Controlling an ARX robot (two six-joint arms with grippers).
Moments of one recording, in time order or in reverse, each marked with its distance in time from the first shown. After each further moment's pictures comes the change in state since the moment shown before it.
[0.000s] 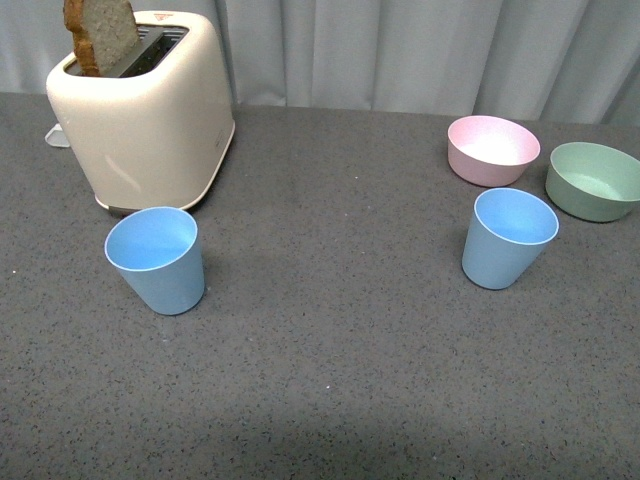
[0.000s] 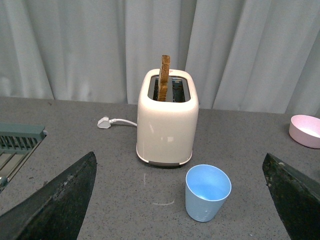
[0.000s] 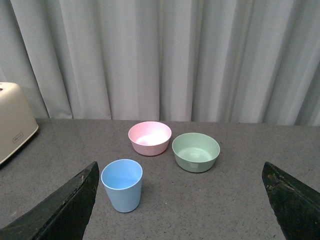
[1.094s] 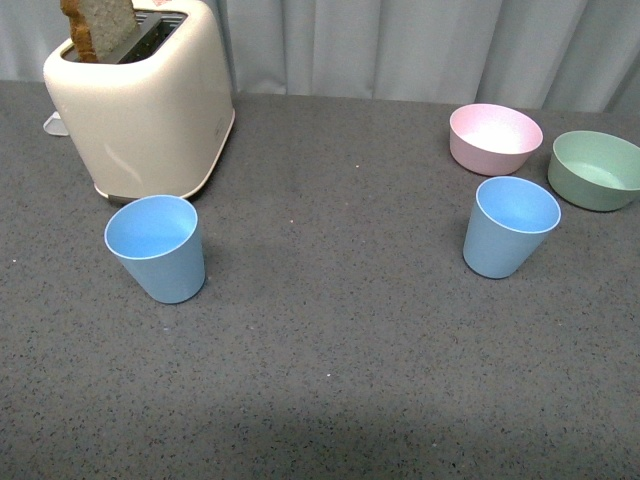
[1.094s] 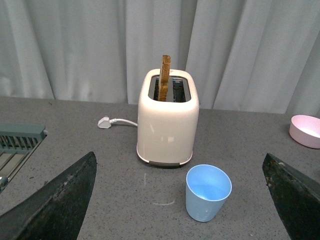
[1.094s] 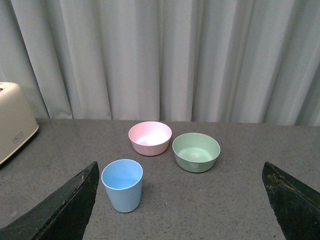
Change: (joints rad) left arm 0.000 0.000 0.000 0.000 0.000 0.000; right arm 0.000 0.000 0.000 0.000 0.000 0.000
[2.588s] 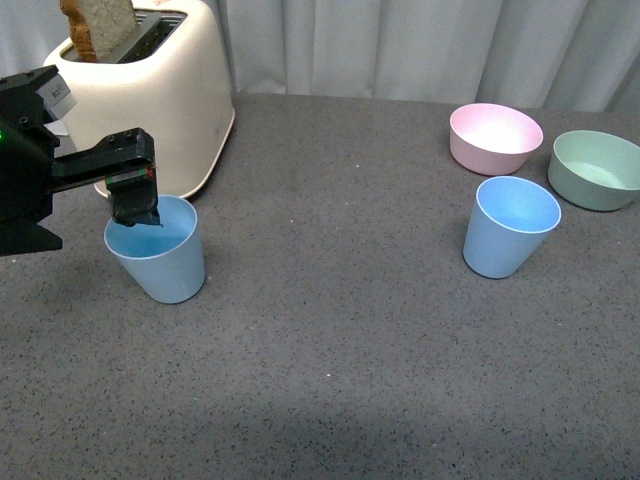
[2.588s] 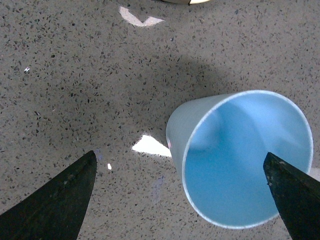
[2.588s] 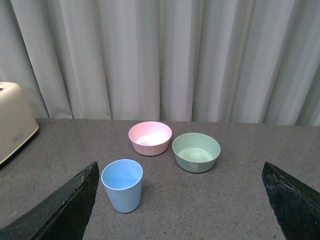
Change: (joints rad) left arm -0.097 1.854 0.931 -0.148 0.045 -0.304; right arm 0.000 0.000 0.000 0.000 0.000 0.000
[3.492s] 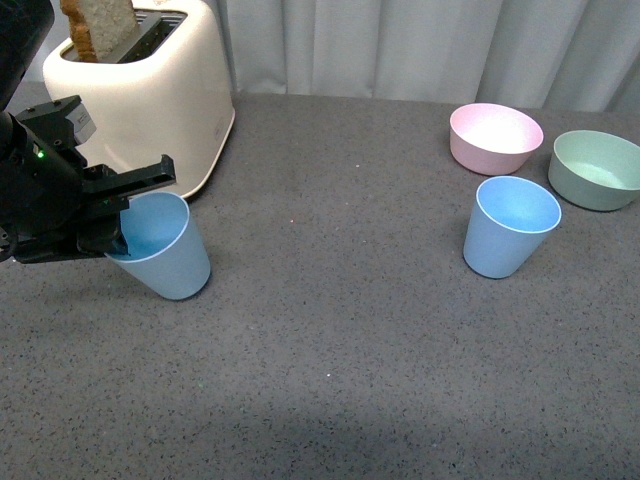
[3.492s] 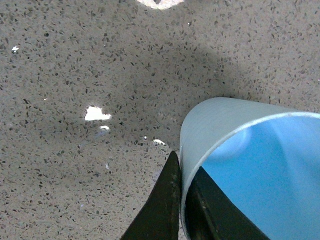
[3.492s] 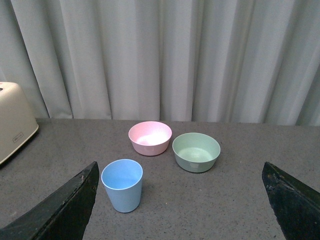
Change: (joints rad) left arm -0.028 0.085 0.061 -0.054 -0.042 -0.067; right arm 0.000 0.000 0.000 0.000 0.000 0.000
